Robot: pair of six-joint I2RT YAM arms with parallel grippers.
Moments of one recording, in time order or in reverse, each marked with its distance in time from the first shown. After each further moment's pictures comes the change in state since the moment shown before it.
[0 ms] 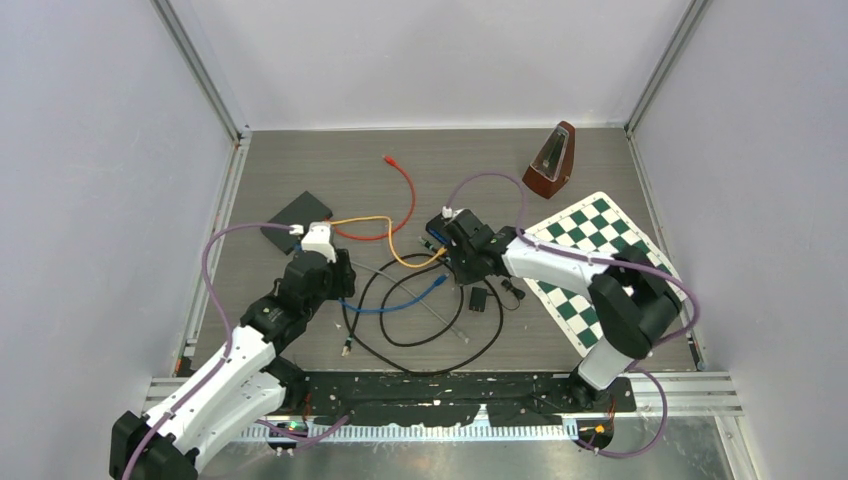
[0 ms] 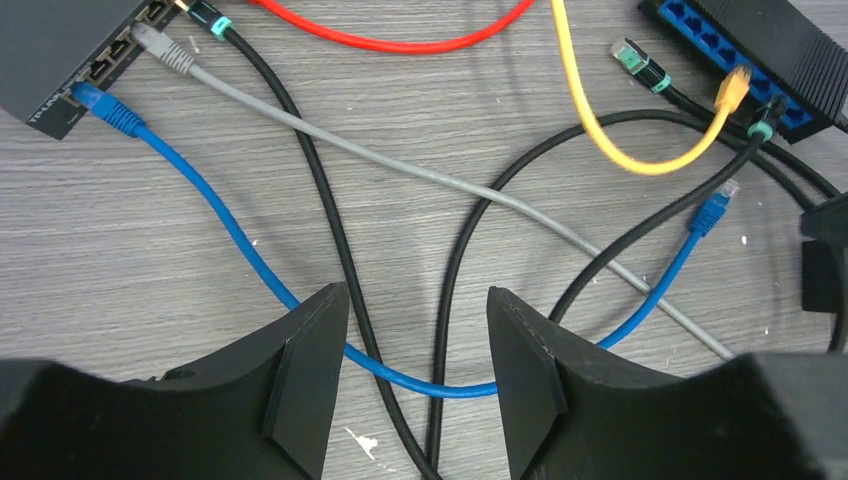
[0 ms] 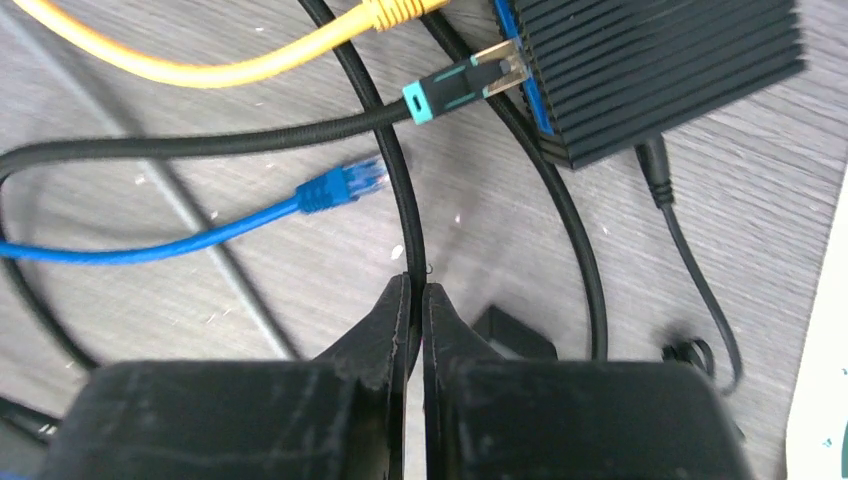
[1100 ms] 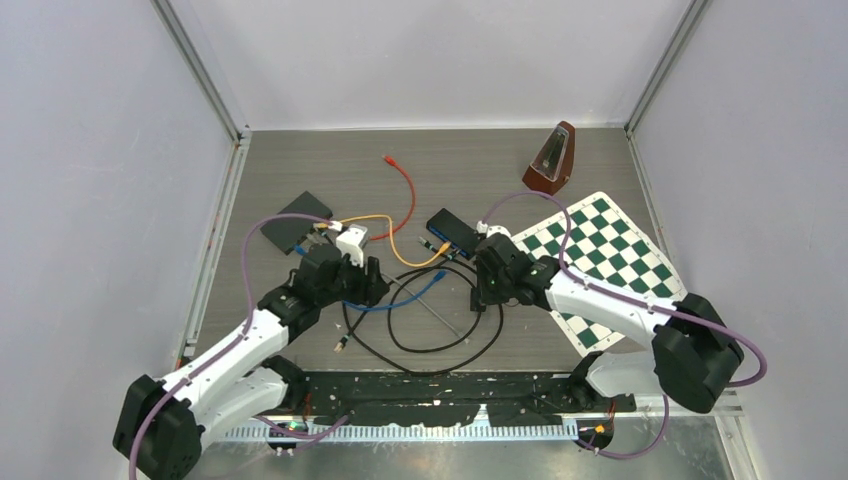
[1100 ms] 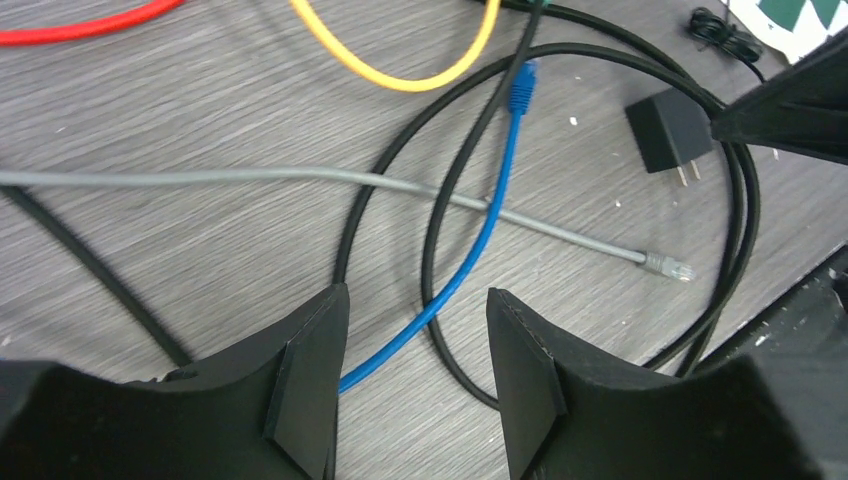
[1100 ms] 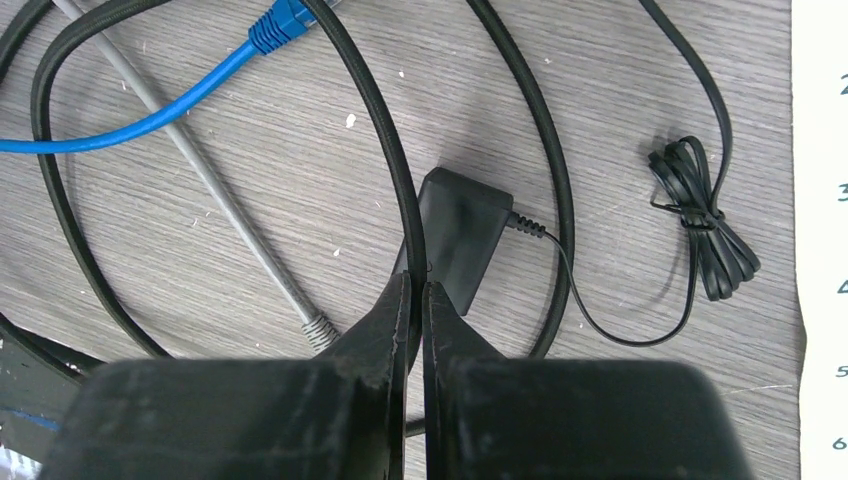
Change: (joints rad) left arm -0.023 0.154 0.006 0.126 0.400 0.084; right arm 0.007 -0.366 -0.274 0.004 0.018 0.134
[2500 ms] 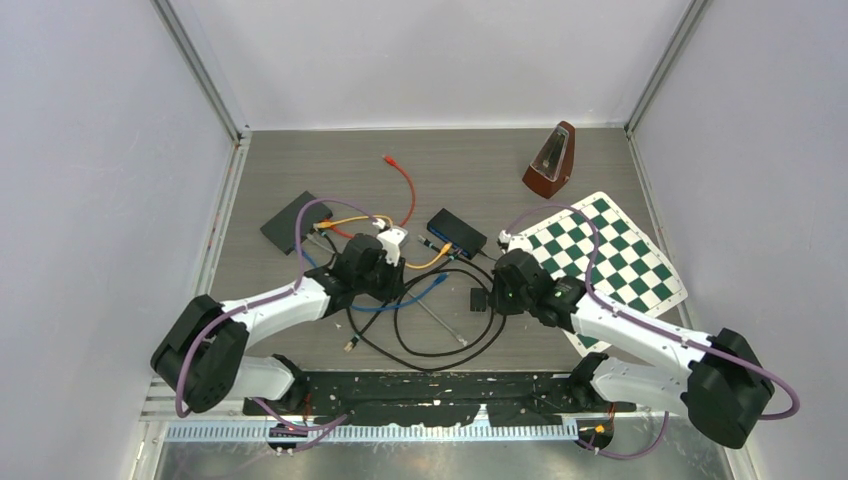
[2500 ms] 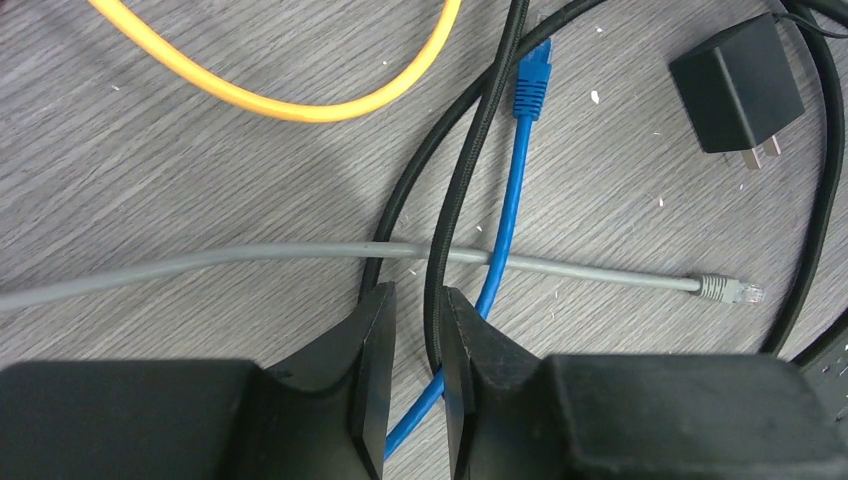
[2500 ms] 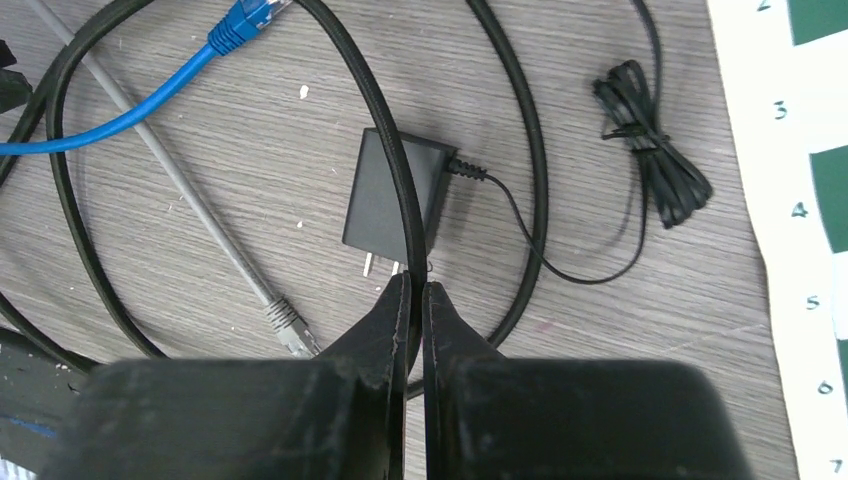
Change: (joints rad) left arm -0.124 0.437 0.107 0.176 0.003 0.076; right arm 0.002 -0.240 -0.151 -0.012 0.075 0.067
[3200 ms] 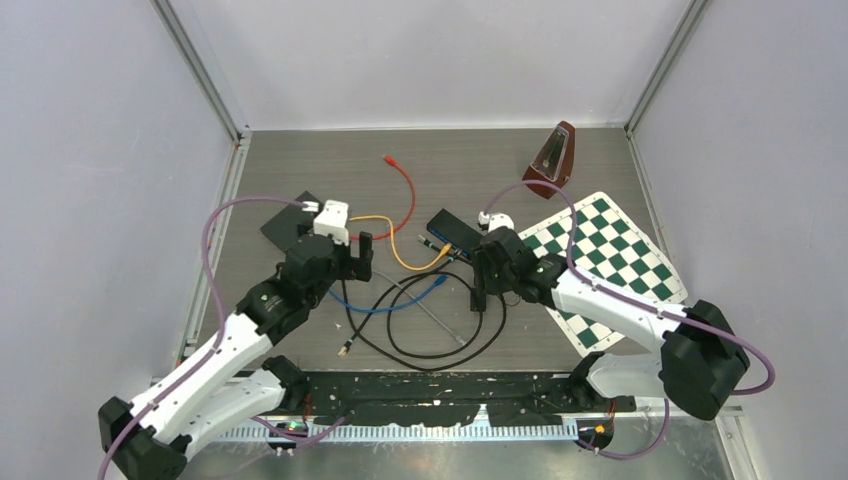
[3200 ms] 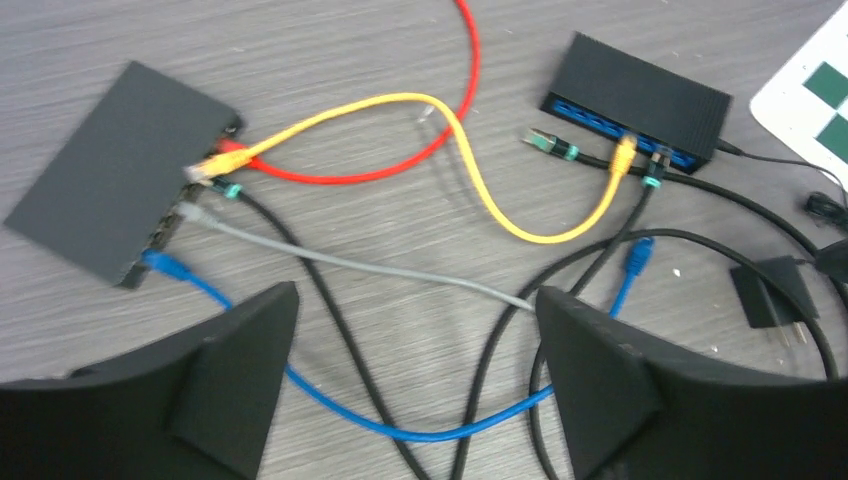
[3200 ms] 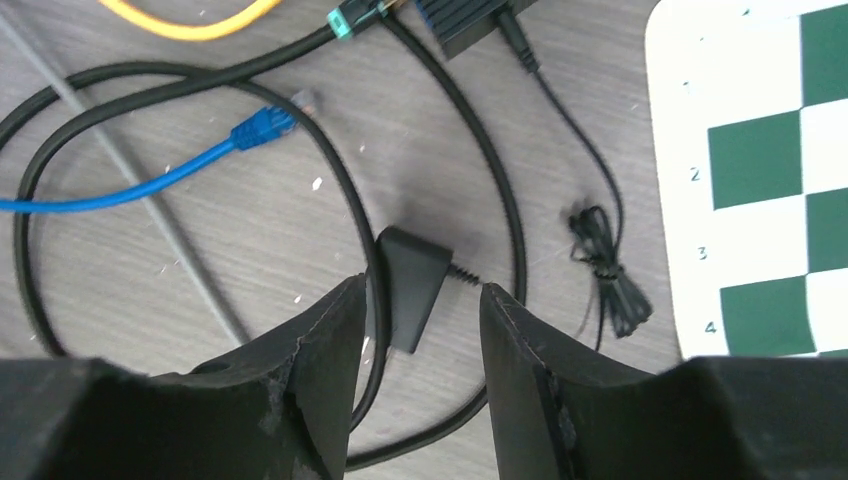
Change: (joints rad) left arm 0.000 -0.495 0.098 -0.295 -0.457 0.005; right arm -0.018 0.180 0.153 0.041 0.021 -0.175
